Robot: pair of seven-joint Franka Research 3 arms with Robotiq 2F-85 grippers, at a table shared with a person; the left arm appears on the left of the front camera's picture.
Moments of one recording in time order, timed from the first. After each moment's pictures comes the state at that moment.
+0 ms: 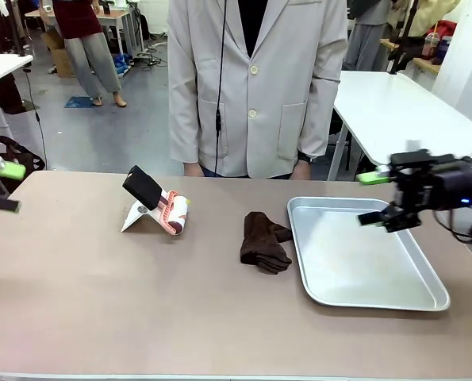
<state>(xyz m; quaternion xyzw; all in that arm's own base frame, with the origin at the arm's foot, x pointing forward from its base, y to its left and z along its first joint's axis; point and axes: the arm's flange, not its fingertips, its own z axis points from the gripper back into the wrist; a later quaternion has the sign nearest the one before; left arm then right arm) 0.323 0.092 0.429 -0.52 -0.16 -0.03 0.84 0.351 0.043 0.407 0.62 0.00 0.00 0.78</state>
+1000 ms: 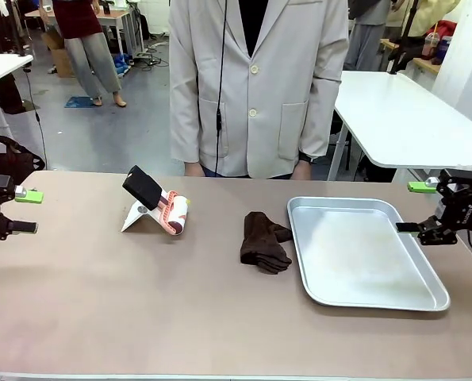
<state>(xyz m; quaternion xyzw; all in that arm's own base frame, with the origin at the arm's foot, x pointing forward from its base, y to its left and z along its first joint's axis) 0.347 0.104 0.354 -0.52 -0.17 0.02 0.84 0.349 -0.044 0.358 0.67 -0.03 -0.07 0.74</state>
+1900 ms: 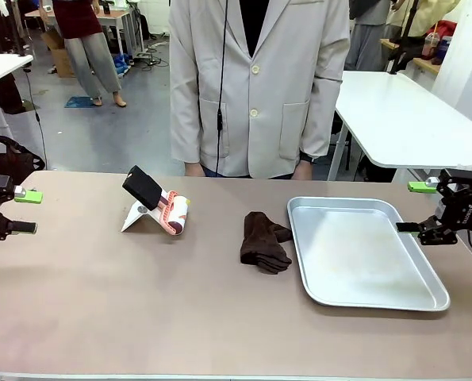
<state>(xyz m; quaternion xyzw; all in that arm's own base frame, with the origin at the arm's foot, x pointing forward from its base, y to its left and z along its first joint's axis) 0.346 0.104 0.354 -0.52 -0.17 0.02 0.84 0.349 -0.044 0.358 0.67 -0.03 -0.07 0.74</state>
